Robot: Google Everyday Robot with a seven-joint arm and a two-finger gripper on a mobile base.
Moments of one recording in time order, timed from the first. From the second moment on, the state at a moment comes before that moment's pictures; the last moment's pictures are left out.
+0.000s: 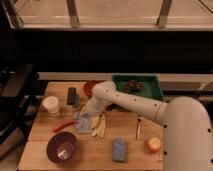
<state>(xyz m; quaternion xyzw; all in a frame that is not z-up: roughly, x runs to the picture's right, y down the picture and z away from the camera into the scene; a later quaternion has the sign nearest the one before) -0.097 0.181 0.869 -0.30 -0.33 -0.23 0.86</state>
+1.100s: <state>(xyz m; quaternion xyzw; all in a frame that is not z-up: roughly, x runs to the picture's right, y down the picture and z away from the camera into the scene) -0.066 0.146 0.773 -0.29 -0.33 -0.23 0.87</state>
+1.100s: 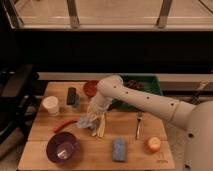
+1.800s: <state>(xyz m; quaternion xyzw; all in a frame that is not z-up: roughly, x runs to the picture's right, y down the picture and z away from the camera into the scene) -0.129 0.175 0.652 -0.30 -0.50 -0.22 0.79</state>
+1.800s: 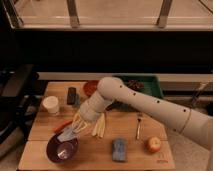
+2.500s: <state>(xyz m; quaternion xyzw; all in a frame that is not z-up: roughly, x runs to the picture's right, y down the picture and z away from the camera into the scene) -0.133 0.181 0.645 -0.29 -0.48 -0.23 0.79</state>
